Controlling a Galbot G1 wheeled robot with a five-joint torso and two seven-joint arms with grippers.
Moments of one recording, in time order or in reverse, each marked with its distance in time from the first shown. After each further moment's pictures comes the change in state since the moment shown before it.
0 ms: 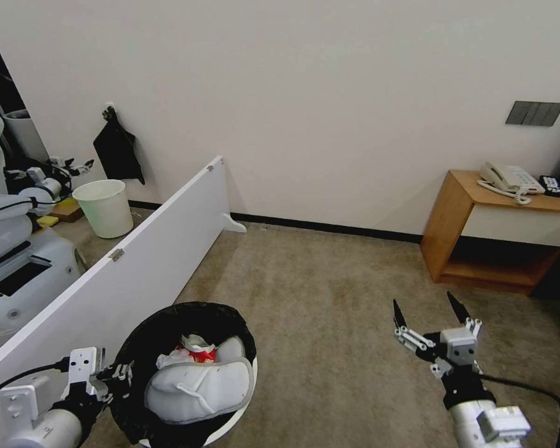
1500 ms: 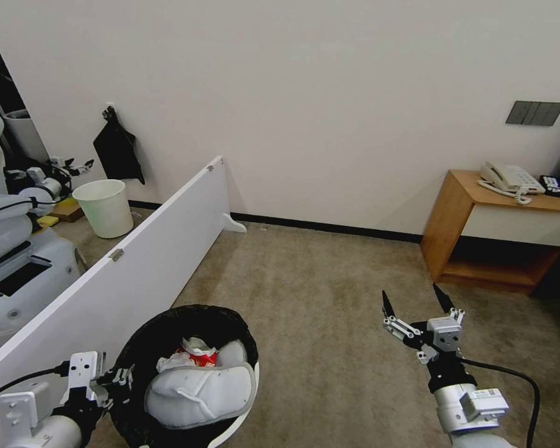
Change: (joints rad) left arm 0.020 -0.023 0.002 -0.027 0.037 0.000 0.006; right arm 0.124 -0.019 -0.035 -0.068 0.052 -0.019 -0.022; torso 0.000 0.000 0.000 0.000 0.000
